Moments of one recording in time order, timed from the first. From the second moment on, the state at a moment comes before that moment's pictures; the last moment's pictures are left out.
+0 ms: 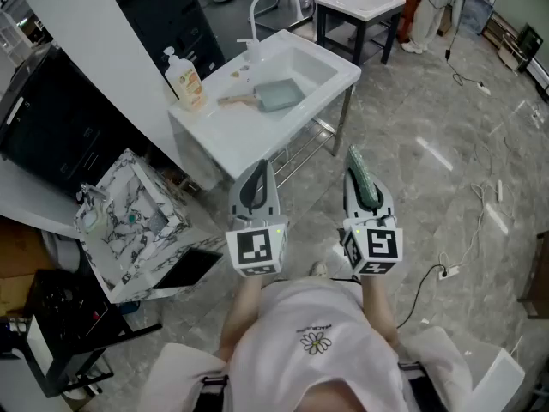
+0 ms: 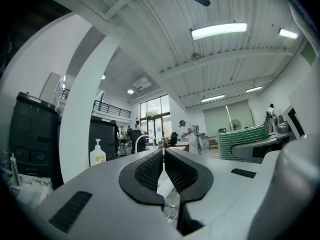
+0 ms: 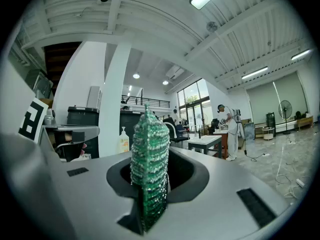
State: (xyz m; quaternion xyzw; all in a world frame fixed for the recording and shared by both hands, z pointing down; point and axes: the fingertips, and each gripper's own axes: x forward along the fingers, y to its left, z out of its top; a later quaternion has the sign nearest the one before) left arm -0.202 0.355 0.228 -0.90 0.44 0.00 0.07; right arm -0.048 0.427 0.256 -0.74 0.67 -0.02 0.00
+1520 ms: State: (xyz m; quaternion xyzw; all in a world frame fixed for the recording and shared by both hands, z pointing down) left arm -0.155 0.258 0.270 -0.86 0.51 -0.03 0.04; right arm 0.041 0.354 0.315 -0.70 0.71 -0.07 -0.01
